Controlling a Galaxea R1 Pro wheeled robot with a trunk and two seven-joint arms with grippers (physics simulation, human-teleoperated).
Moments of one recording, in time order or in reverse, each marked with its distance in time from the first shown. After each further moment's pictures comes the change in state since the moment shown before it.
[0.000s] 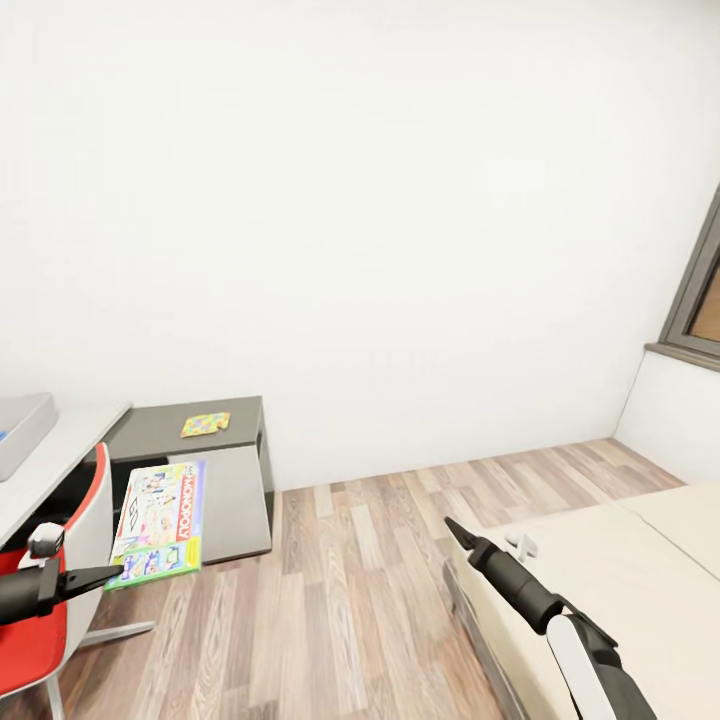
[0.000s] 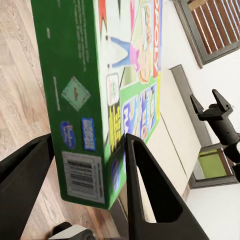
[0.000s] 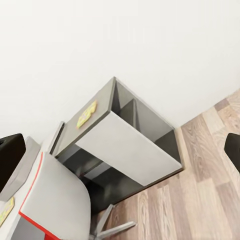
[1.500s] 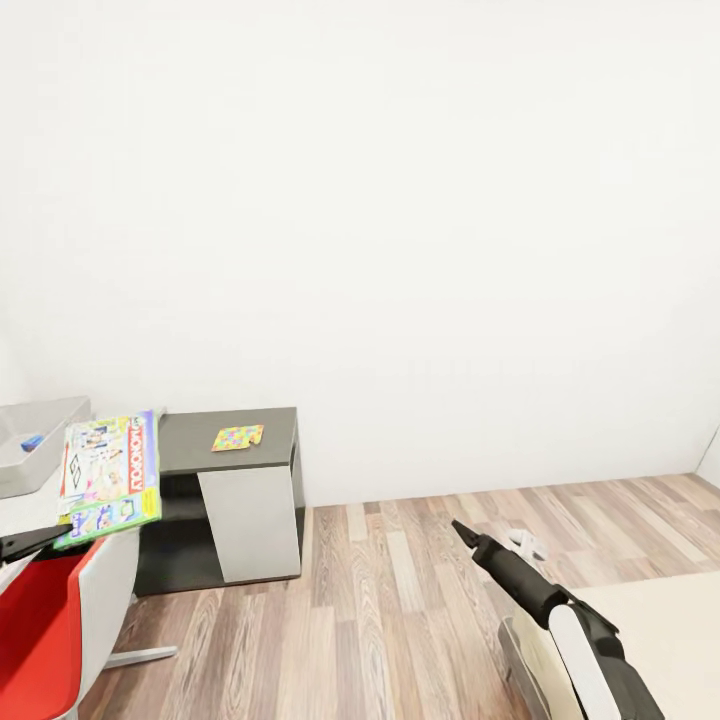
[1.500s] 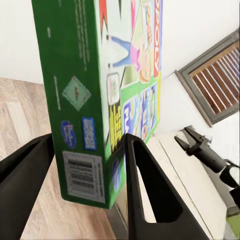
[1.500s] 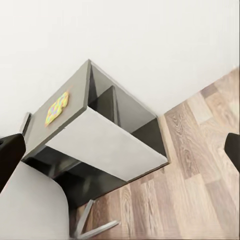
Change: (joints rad) left arm -0.001 0.092 0.132 -0.060 0.145 -0.007 -0.001; right arm -0.002 0.000 0.003 -0.071 0.002 0.103 -0.242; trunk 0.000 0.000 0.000
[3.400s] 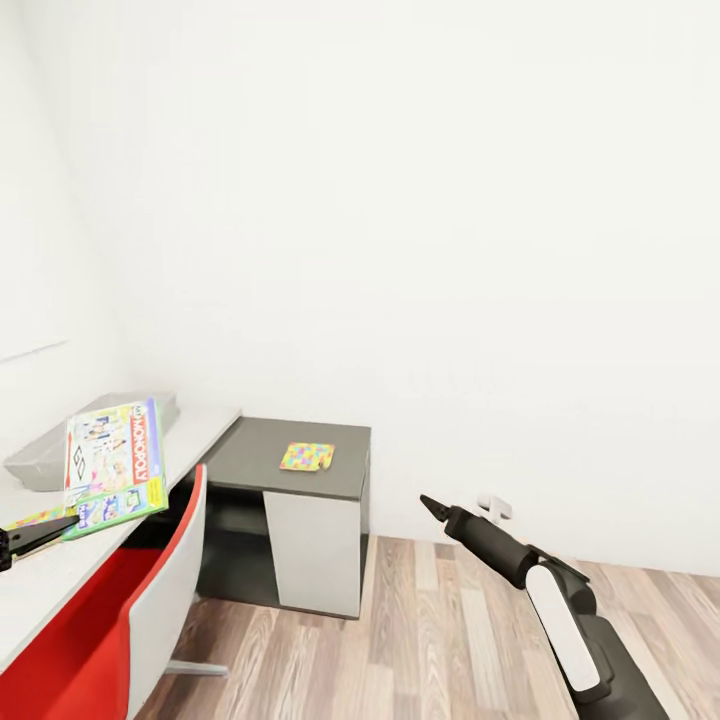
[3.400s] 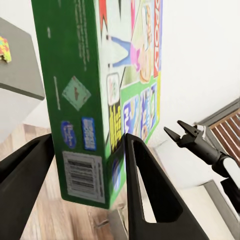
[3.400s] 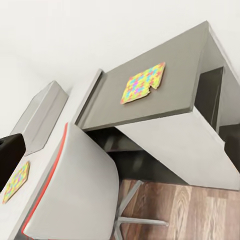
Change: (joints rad) left arm 0.001 -0.025 -0.001 -0.028 0.065 -0.008 0.000; right arm -0.078 -0.010 0.132 -0.089 -0.016 0.109 0.021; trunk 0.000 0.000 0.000
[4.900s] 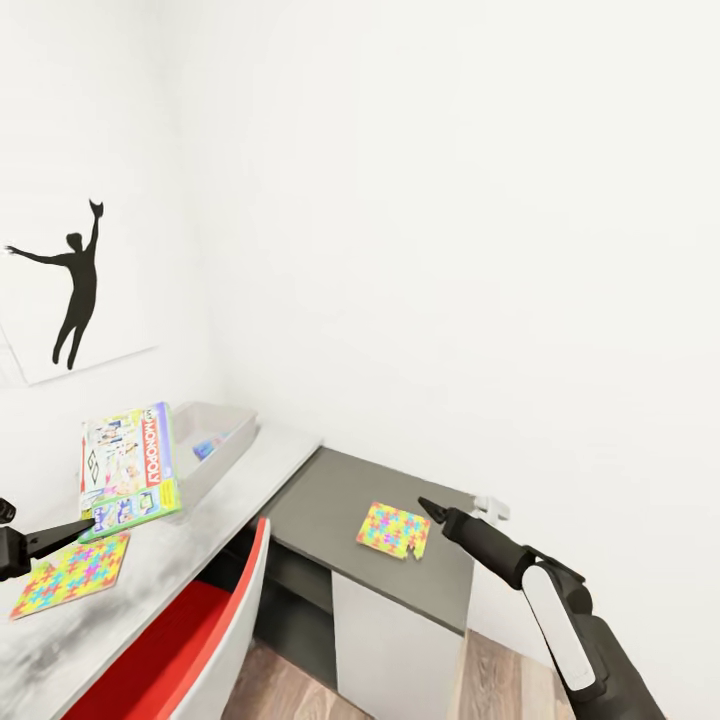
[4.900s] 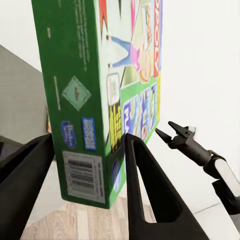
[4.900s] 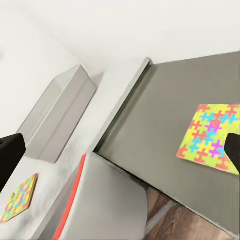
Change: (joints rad) left arm 0.000 -0.052 -0.003 -0.002 -0.004 -0.002 0.000; right arm -0.003 0.006 0.006 0.012 0.015 -0.001 -0.010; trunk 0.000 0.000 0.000
